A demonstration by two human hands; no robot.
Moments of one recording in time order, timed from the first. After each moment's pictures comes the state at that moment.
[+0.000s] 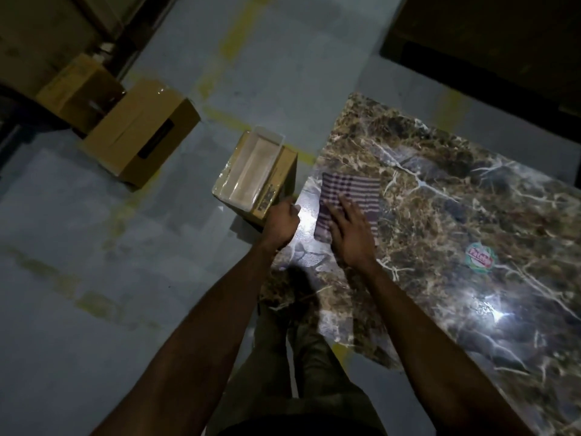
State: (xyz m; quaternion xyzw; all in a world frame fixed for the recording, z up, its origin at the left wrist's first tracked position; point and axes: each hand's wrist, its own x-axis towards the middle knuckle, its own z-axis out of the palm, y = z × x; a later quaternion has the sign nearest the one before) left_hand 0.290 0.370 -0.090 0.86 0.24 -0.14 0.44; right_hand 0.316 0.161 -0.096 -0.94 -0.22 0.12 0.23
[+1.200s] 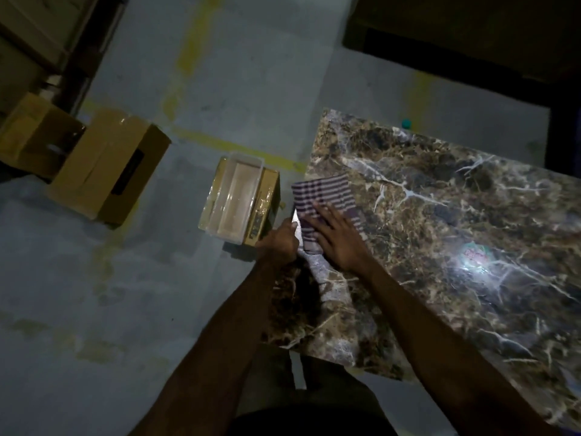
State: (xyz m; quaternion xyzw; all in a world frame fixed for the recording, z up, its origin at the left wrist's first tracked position) left_hand 0.334 0.380 -0.108 0.88 0.18 -0.30 0.32; right_hand 0.362 0.189 -0.087 -0.92 -0.31 0.17 0.18
